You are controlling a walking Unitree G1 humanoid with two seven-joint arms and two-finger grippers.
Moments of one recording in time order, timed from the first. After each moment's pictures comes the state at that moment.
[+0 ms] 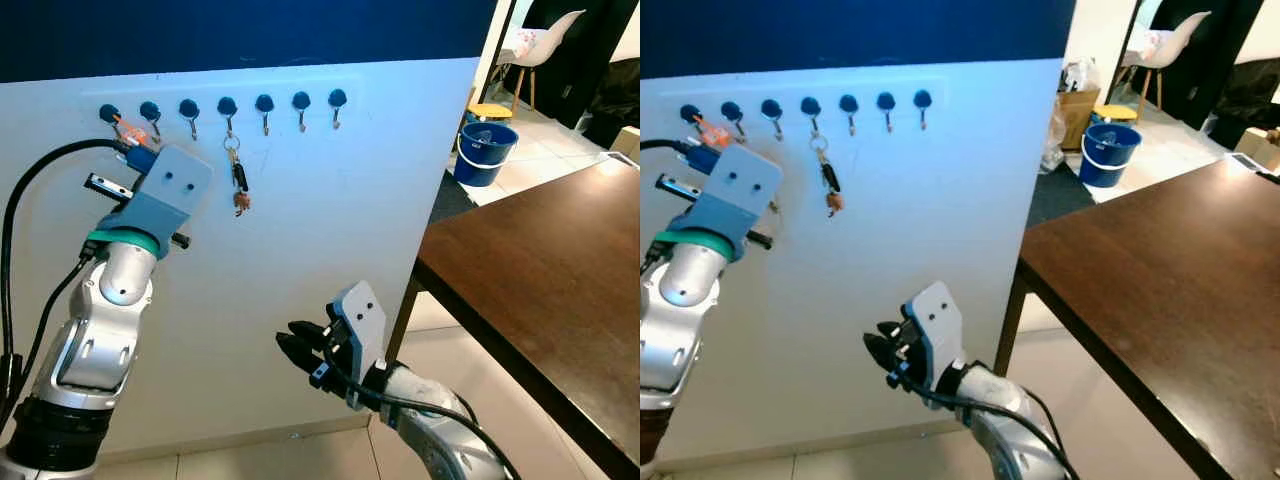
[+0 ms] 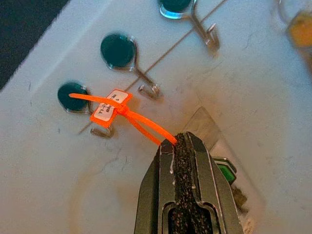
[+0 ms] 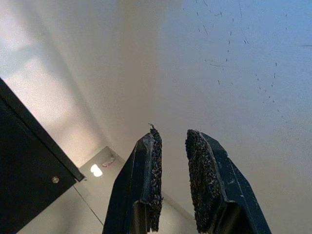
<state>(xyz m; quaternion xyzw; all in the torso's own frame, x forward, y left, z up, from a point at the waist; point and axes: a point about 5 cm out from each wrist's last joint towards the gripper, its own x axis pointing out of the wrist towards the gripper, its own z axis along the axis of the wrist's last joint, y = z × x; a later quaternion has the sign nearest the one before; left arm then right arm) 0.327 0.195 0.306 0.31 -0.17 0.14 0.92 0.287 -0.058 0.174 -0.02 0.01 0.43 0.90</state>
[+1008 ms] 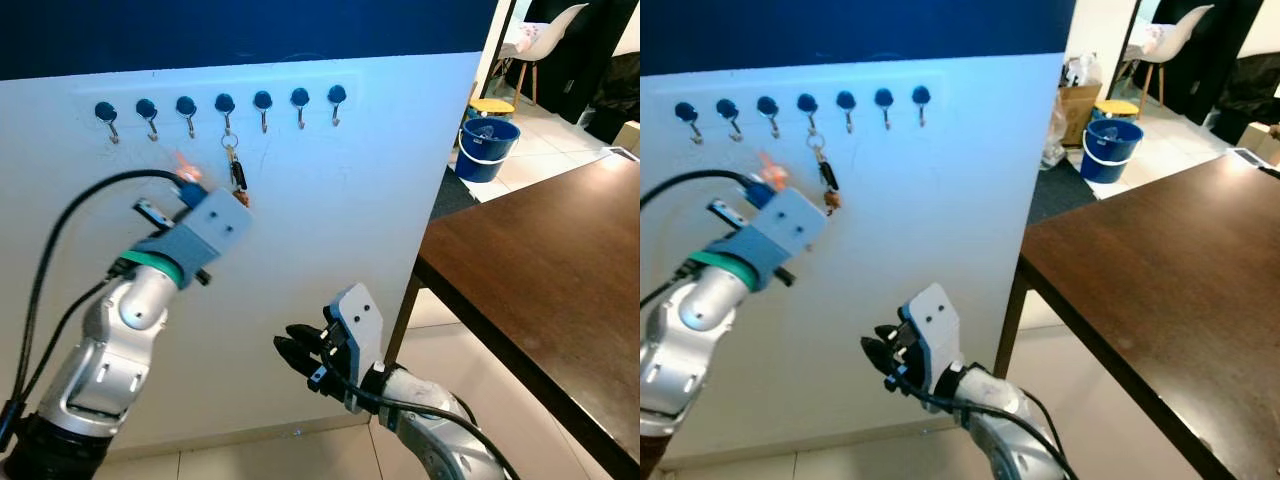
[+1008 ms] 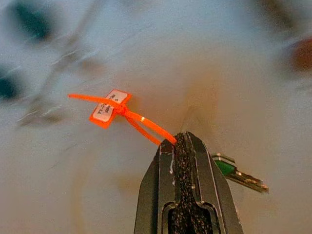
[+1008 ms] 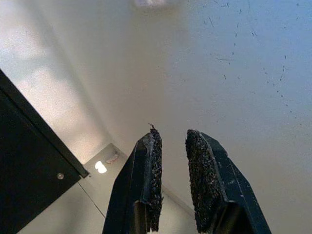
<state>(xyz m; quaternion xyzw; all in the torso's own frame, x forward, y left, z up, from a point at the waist) 0.326 0.197 0.295 0.37 -0.12 0.10 0.91 0.285 -0.056 0.173 -0.02 0.01 0.43 0.90</state>
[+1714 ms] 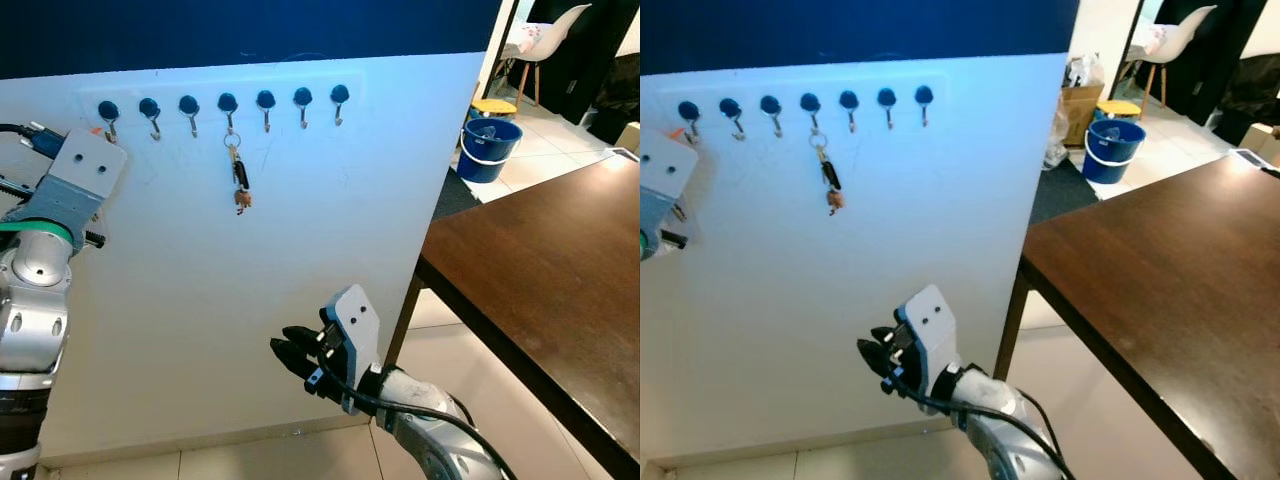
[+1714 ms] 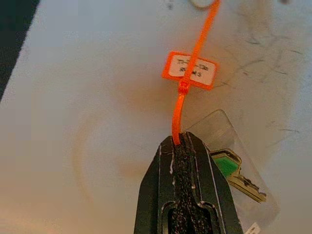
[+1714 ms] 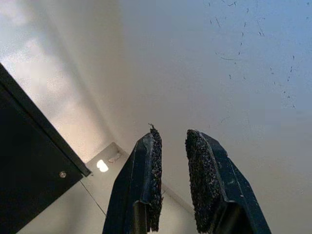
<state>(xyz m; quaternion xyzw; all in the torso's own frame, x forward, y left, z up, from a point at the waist) 0.321 0.270 0.315 0.33 -0.08 0.24 0.91 0.283 -0.053 0.173 -0.02 0.01 0.44 0.90</state>
